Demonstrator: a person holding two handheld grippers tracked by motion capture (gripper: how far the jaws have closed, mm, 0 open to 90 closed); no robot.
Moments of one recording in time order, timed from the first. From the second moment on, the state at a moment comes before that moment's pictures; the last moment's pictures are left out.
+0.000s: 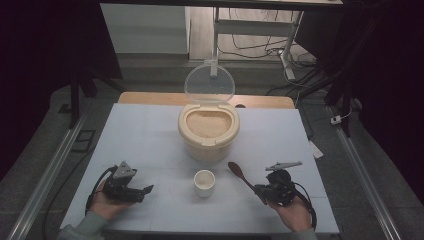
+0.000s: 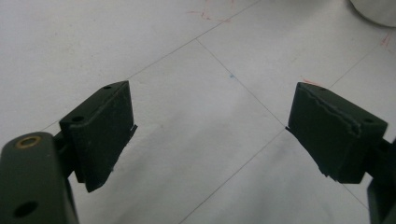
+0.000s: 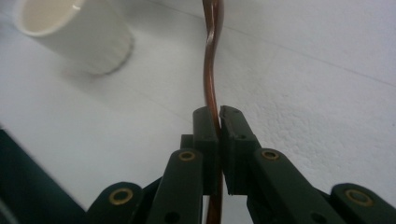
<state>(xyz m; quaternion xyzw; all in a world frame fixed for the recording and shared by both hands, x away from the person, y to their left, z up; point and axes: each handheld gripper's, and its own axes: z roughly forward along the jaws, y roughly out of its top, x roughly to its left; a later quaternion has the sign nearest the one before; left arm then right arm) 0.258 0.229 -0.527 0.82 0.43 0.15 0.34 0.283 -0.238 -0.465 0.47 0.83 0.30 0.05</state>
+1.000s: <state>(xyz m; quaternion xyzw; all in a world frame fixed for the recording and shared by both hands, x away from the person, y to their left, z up) 0.238 0.206 -0.479 0.83 0.32 0.20 0.41 0.302 -0.176 -0.425 0.31 0.86 0.41 -0.06</state>
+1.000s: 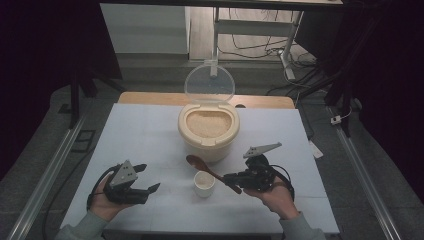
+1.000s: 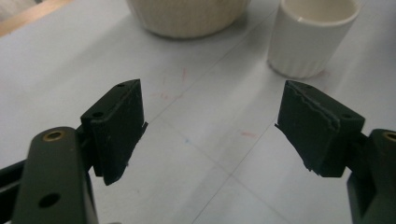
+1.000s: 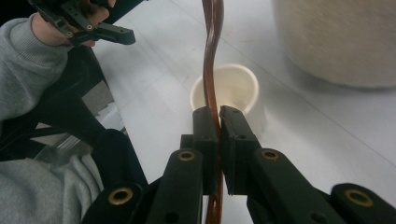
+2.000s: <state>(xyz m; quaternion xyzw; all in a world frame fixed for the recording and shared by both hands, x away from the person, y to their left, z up) 0.239 0.160 -0.439 0.86 0.22 0.19 0.41 0.310 -0.145 -0.435 0.26 0.88 0.40 -0.07</state>
